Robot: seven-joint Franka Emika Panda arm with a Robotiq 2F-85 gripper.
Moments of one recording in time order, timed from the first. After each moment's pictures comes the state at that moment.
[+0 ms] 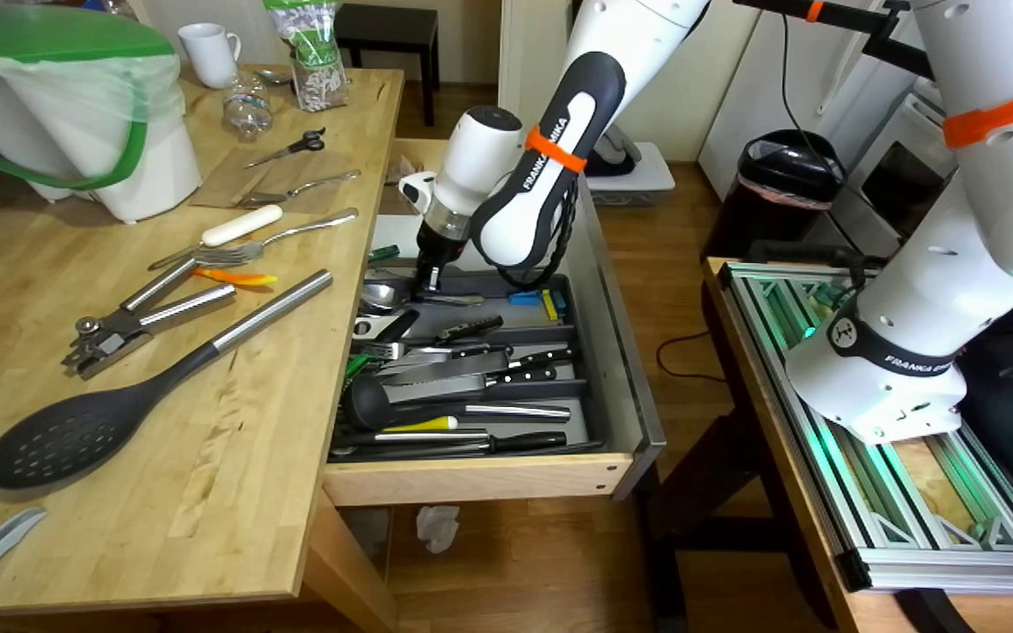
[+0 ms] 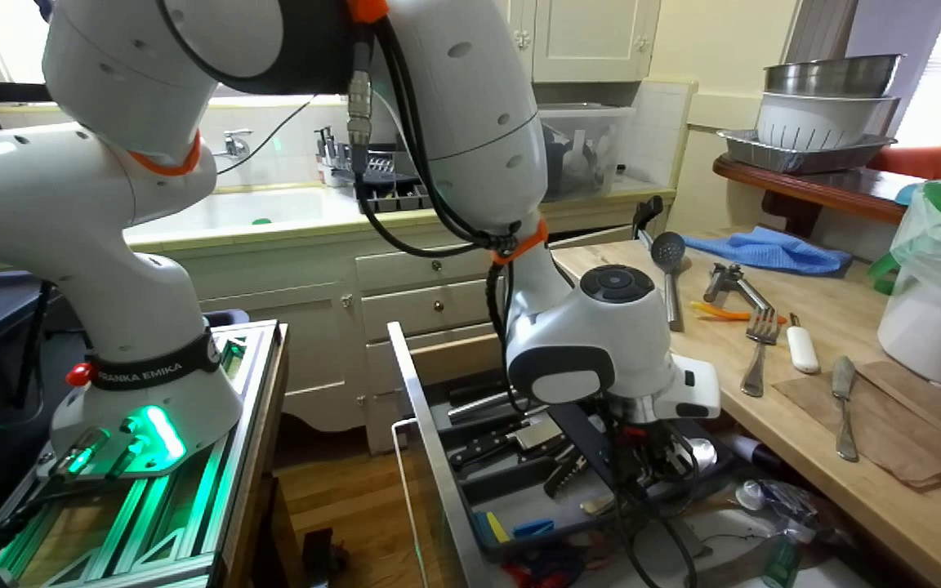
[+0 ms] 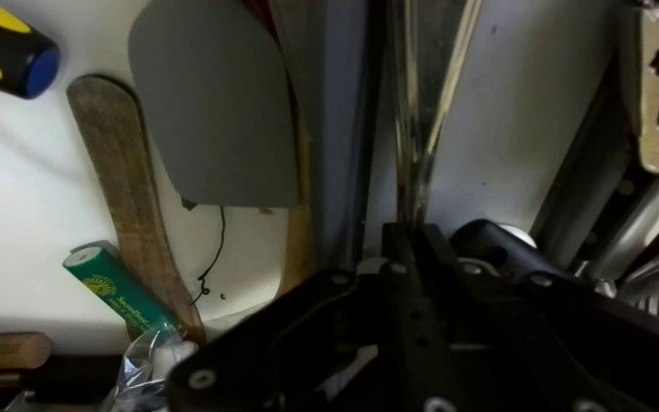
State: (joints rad) arm -0.61 0.82 0.25 -2.01 -0.17 3.15 -0.45
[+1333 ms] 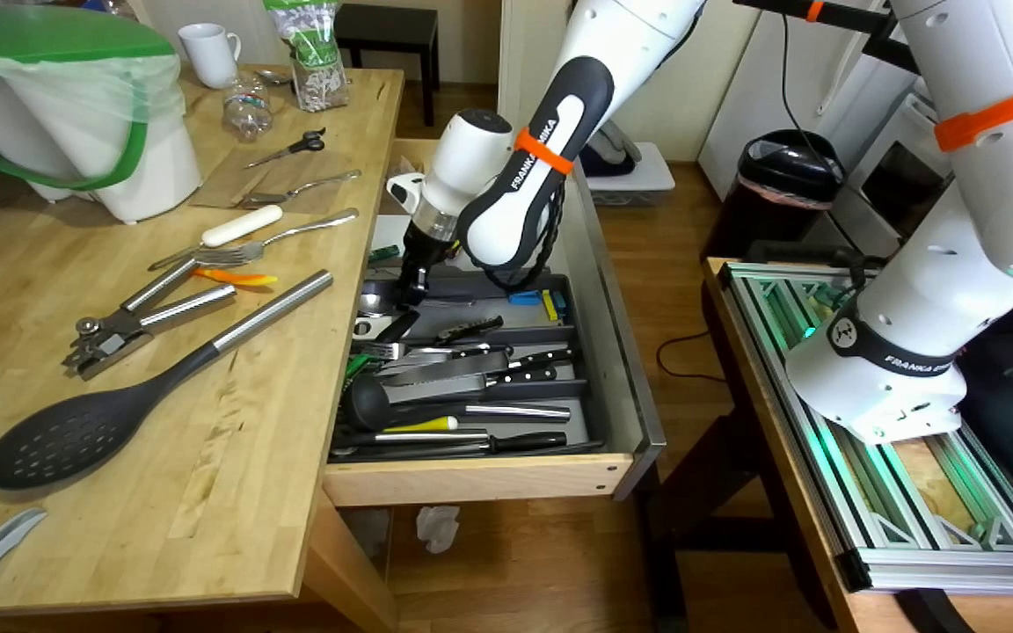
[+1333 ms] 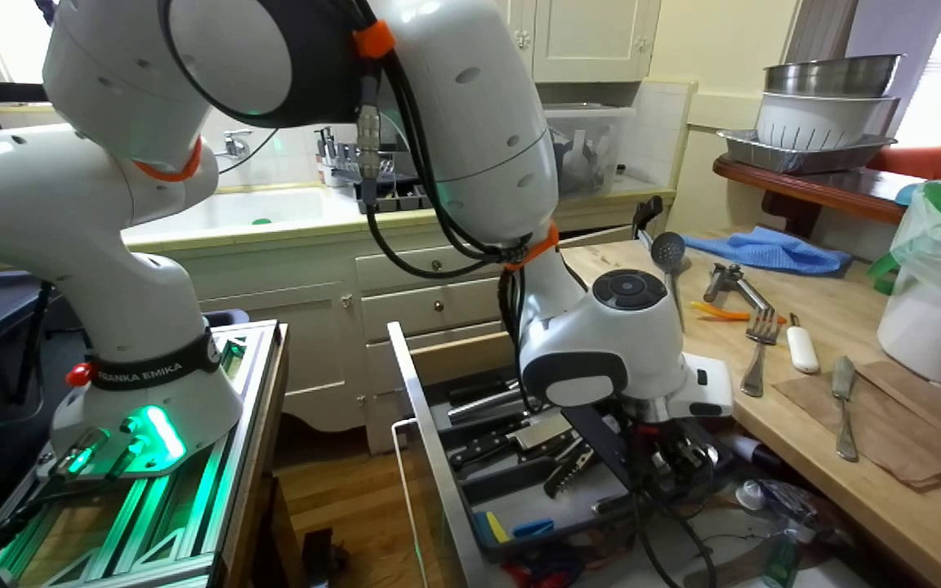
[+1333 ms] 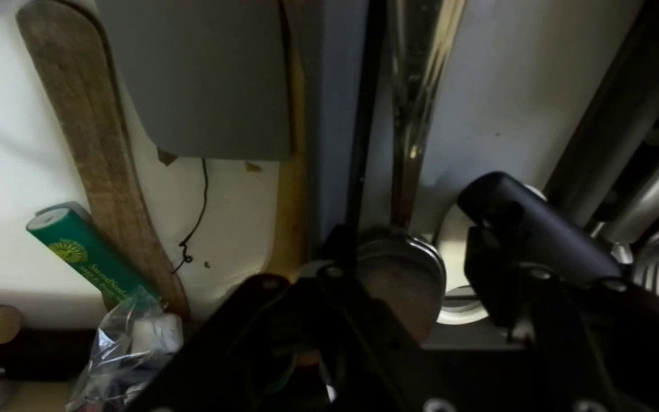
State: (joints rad) arm -0.65 0.87 0.31 -1.94 -0.19 3.14 -0.48
